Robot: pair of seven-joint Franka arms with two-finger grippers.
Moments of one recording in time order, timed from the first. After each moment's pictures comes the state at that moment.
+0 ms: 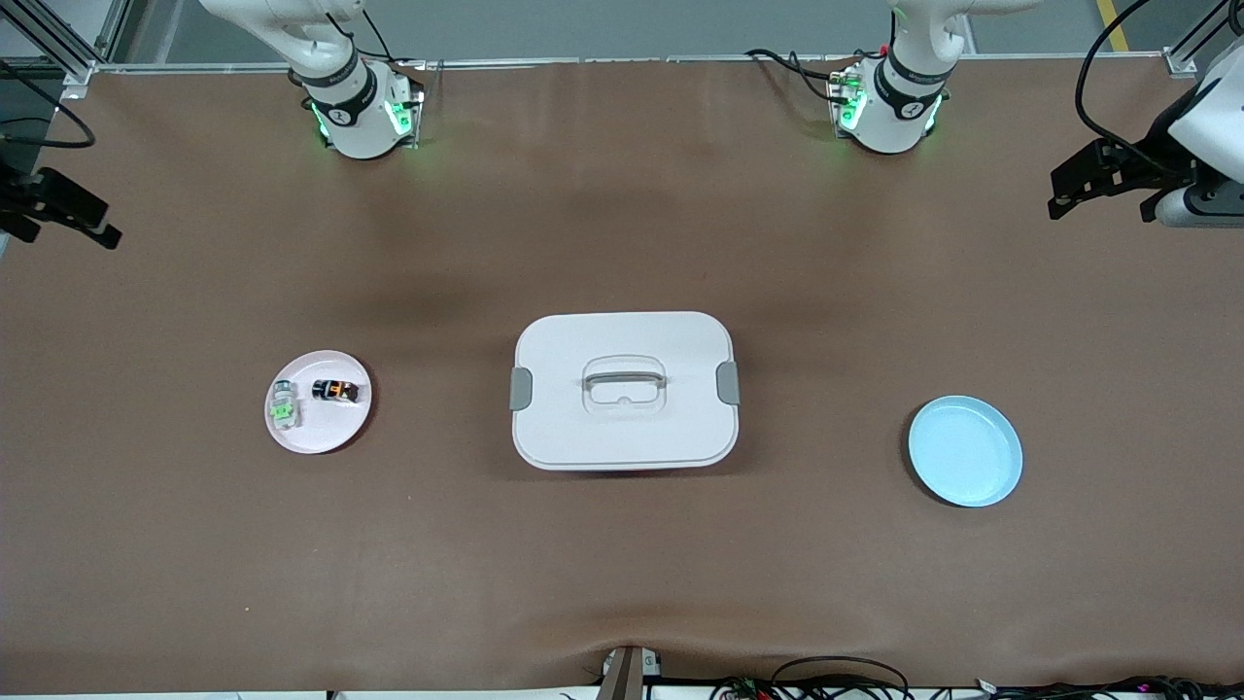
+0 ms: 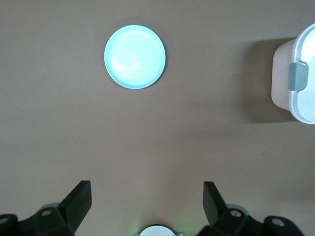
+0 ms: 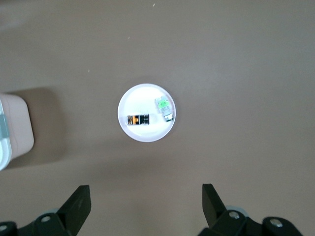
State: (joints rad) left arm -0.03 -0.08 -0.06 -1.59 0.00 1.47 -0.03; right arm -0.05 -0.13 -0.06 -1.67 0.04 1.61 0.03
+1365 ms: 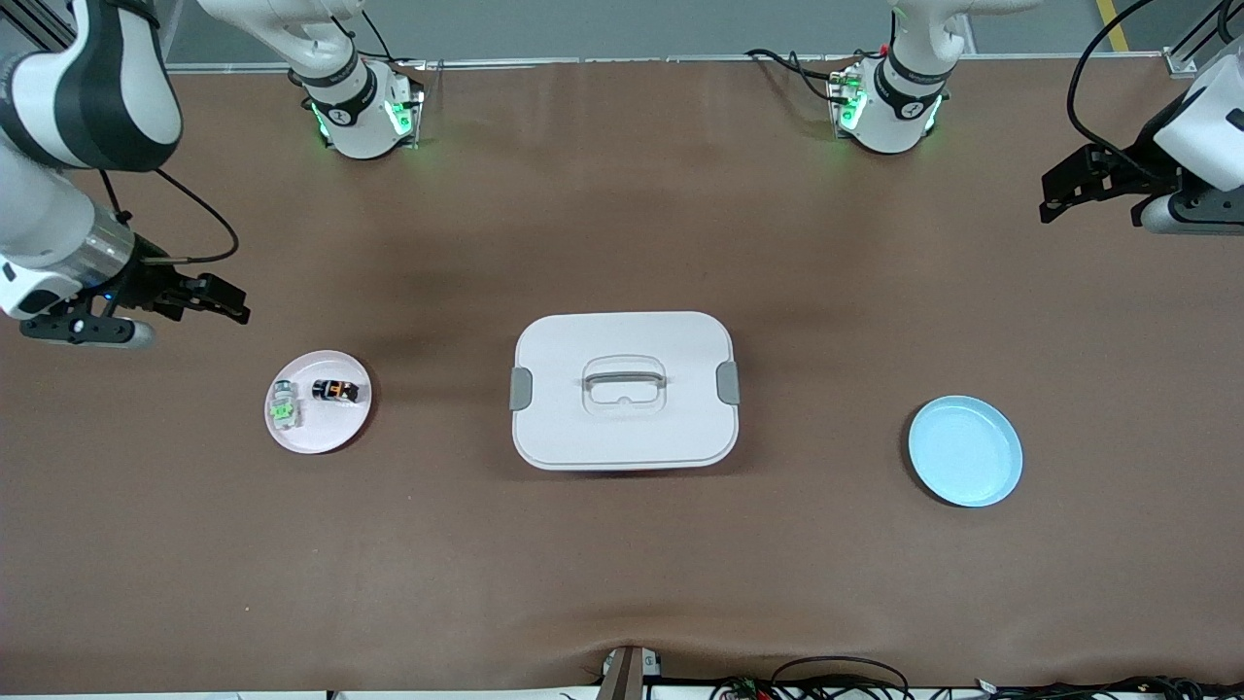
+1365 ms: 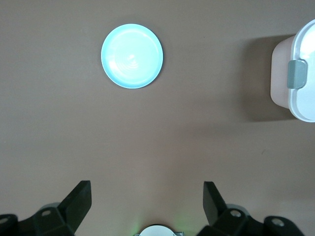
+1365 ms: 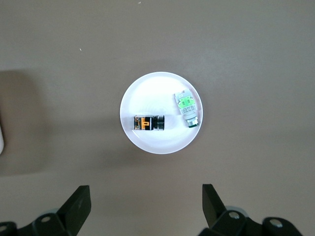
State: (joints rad) left arm -0.03 -0.07 -0.06 -1.59 0.00 1.47 -0.03; right arm 0.02 -0.03 -0.04 -2.03 0.05 1.99 0.04
